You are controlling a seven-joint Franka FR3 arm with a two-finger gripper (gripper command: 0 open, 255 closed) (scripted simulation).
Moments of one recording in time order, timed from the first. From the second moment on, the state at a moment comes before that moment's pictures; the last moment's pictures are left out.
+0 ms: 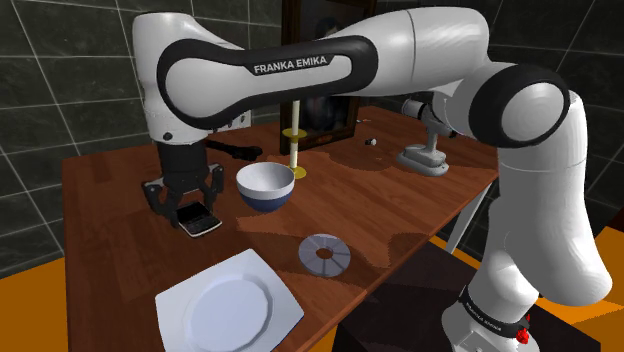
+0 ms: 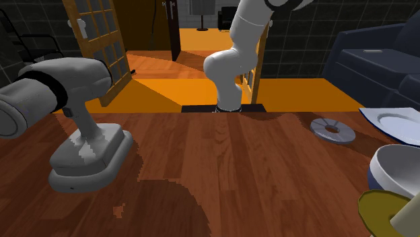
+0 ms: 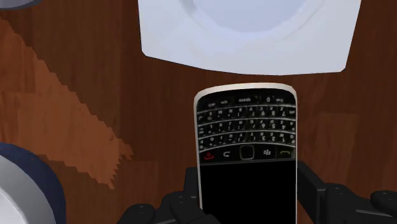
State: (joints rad) arm 0.61 0.44 0.19 -1.35 -0.02 1.80 0.68
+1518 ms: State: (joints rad) arm 0.68 0.60 0.20 -1.32 -0.05 1.93 0.74
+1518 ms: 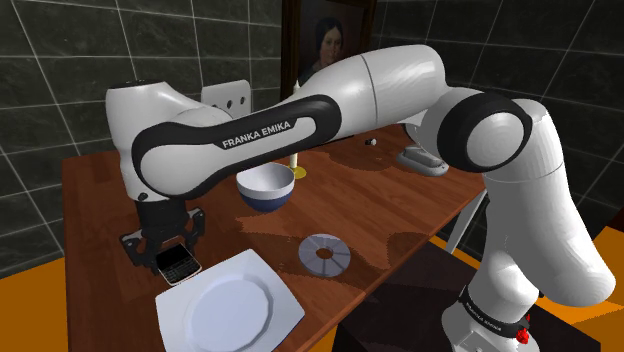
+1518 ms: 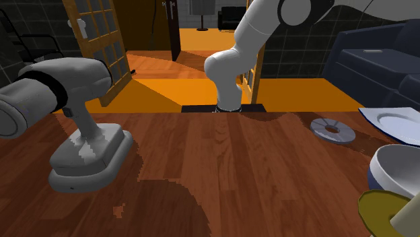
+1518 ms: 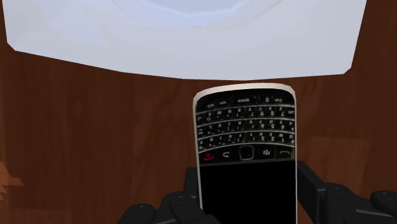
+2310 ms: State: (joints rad) arm 0.68 0.60 0.20 -1.28 -0.05 1.89 0.74
